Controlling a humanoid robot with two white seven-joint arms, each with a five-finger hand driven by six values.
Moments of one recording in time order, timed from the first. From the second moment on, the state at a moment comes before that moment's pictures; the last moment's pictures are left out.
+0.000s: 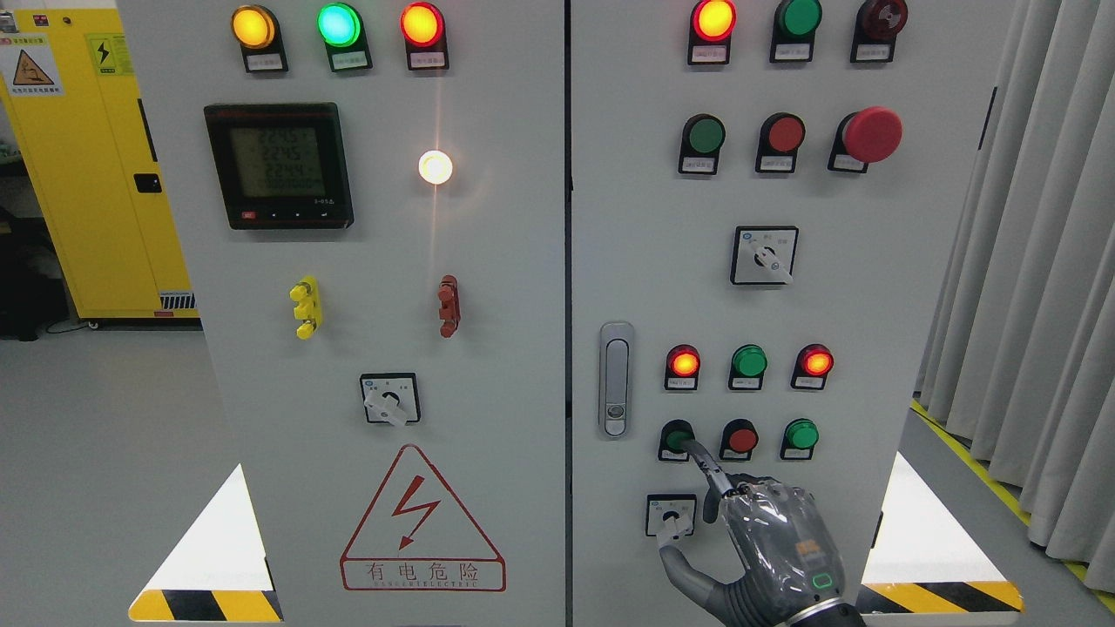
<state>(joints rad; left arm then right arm) 0.00 -0.10 -0.17 0.00 0.10 -0.12 0.05 -0.23 -0.05 0.10 -1.80 1.12 -0.16 0.07</state>
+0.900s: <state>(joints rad) 0.00 -0.10 -0.17 0.00 0.10 -0.12 0.05 -0.06 -0.01 0.08 -1.91 0.35 -0.19 0.21</state>
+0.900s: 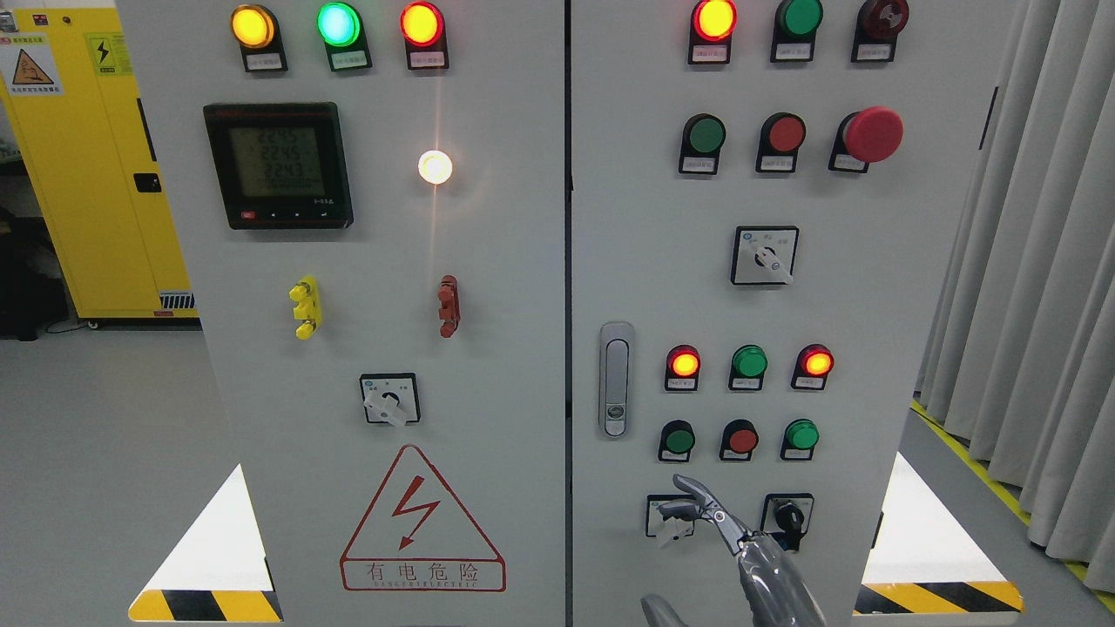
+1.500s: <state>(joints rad) 0.00 -0.10 -0.17 0.00 0.10 -0.12 0.05 -0.01 0.00 0.06 -1.92 0.18 -0.19 0.21</state>
